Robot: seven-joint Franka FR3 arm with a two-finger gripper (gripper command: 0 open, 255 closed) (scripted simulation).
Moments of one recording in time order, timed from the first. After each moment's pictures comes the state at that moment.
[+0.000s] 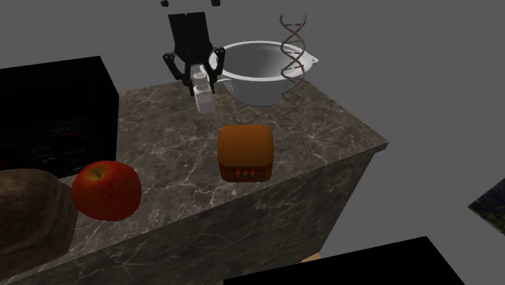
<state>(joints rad) 0.20 0.50 0.23 -1.37 -0.07 1.67 0.41</state>
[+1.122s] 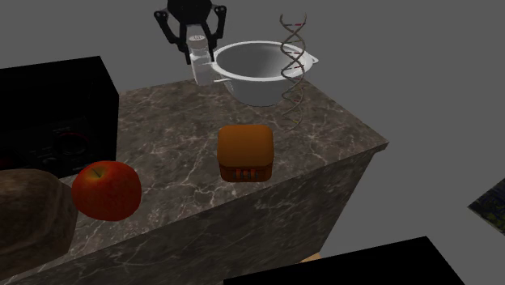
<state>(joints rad) 0.20 0.45 0.23 -1.24 -0.06 1.49 0.41</state>
